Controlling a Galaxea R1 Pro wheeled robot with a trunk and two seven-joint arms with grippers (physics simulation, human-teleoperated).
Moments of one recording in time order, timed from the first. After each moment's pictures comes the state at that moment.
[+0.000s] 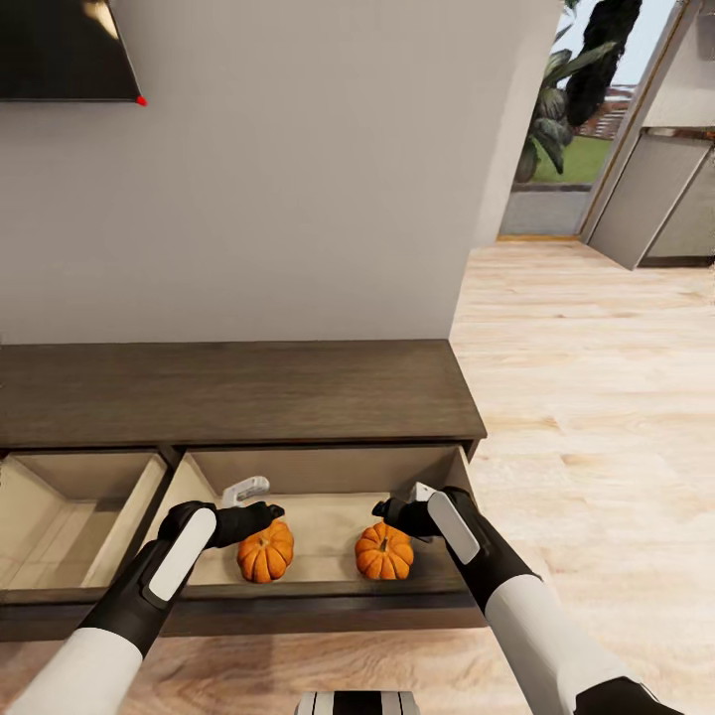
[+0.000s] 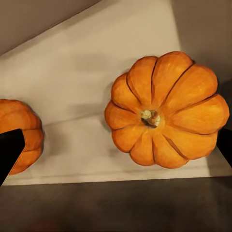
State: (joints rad) left arm -0.58 0.12 -0.19 -1.06 0.84 0.78 0.32; right arm -0.75 0.12 0.20 -0.72 -0.79 0.72 -0.31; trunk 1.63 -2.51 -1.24
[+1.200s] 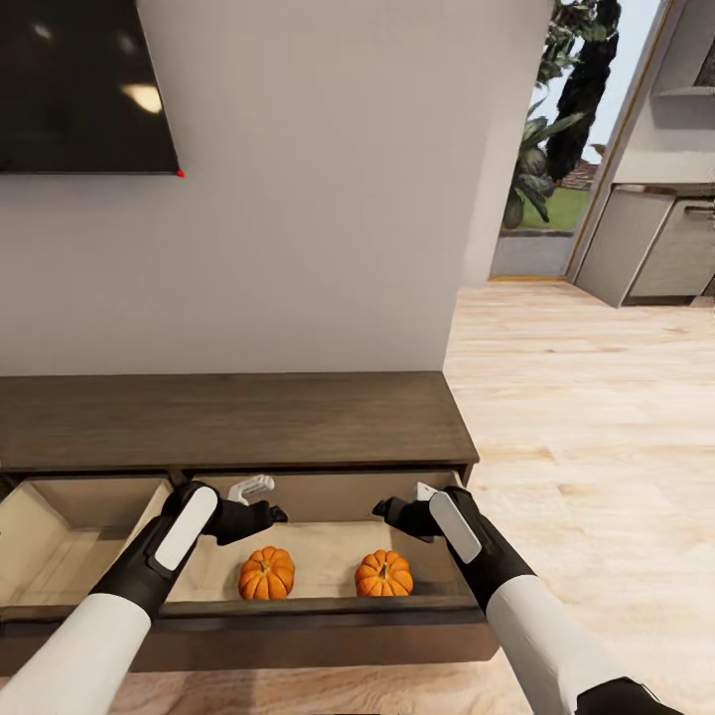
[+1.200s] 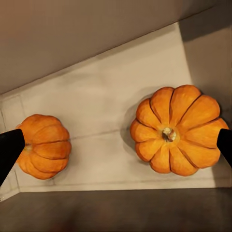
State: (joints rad) left arm -0.67 0.12 -0.19 -0.97 0.86 0.99 0.31; right arm -0.75 0.11 0.20 -0.73 -0.80 0.72 -0.31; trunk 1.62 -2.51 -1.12
